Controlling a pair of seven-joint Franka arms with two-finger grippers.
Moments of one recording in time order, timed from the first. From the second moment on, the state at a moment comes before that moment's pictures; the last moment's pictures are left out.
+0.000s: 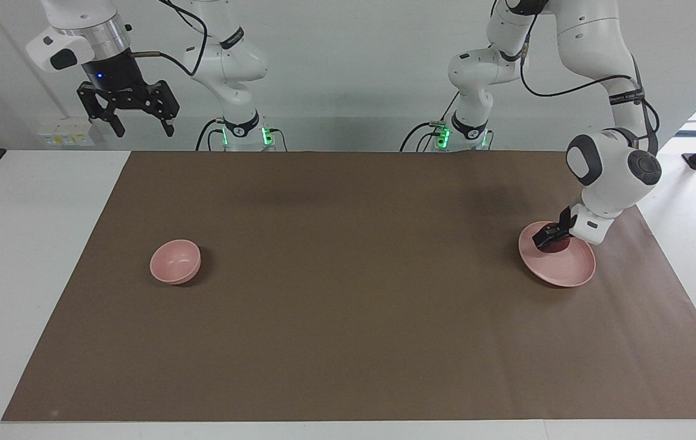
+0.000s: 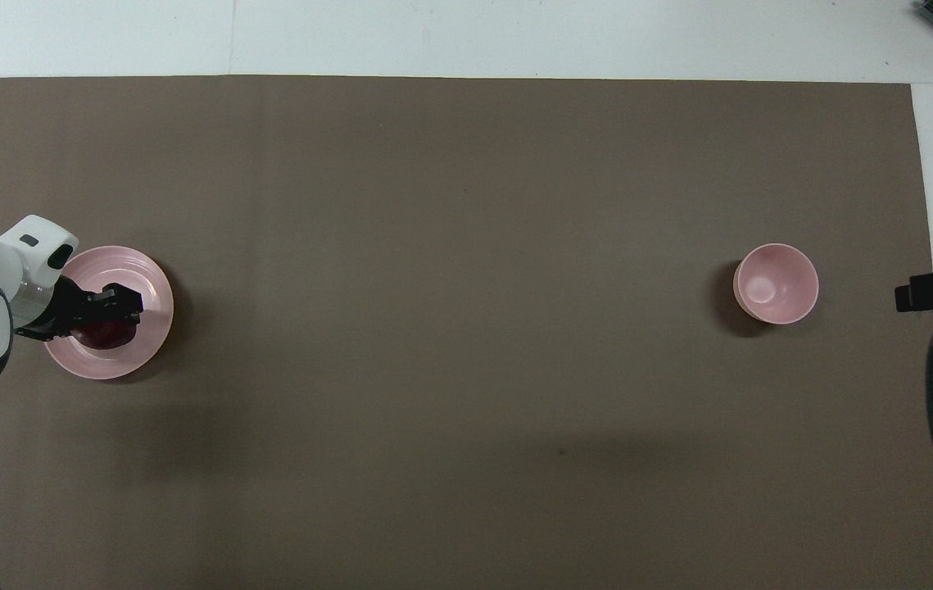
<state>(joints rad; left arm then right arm) 0.17 0.19 -0.05 -2.05 -0.08 2.11 -0.09 0.04 -0.11 -0.08 -1.57 0.02 1.50 -0.03</state>
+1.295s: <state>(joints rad) -0.05 0.20 -0.08 -1.90 -0.87 1.75 -0.79 -0.02 -0.09 -0.08 -1.90 0.76 1.70 -0.35</state>
